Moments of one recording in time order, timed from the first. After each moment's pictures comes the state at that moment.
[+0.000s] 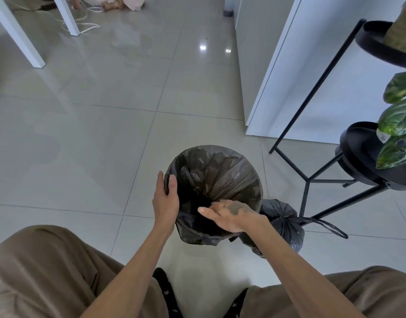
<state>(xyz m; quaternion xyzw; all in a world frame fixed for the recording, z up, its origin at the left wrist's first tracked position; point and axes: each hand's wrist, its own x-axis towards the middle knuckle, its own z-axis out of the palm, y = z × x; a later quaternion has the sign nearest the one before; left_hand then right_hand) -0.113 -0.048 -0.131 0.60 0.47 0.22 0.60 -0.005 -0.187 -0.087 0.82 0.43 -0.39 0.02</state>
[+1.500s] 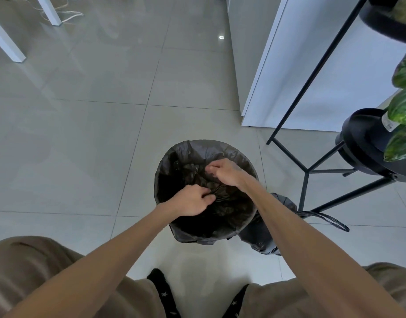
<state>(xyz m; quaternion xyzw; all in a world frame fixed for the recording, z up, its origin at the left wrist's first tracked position) -0.057 -0.055 -0.110 0.88 0.18 -0.21 0.39 0.083 -0.141 -0.114 0.83 0.25 -0.40 -0.29</state>
